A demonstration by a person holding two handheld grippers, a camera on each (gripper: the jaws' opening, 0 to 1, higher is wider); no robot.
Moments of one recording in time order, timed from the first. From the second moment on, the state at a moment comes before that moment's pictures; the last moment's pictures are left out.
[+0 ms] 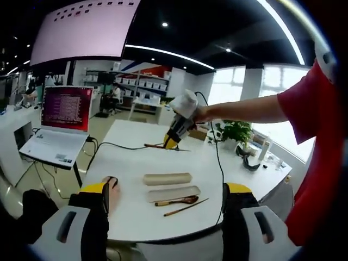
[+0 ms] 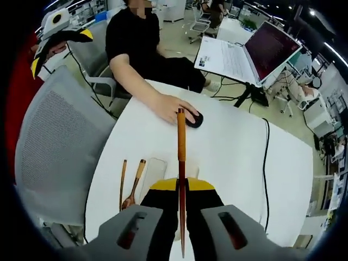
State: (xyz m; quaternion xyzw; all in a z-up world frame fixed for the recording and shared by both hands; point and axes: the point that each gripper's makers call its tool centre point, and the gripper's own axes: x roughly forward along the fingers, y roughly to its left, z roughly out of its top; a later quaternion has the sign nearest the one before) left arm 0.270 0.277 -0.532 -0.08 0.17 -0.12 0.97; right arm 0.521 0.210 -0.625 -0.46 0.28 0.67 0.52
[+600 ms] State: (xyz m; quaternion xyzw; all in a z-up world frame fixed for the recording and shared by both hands) left arm 0.269 0.261 -0.521 -0.07 0.15 -0.15 0.97; right arm 0.534 0.201 -0.669 -0.48 0.29 0.63 0.54
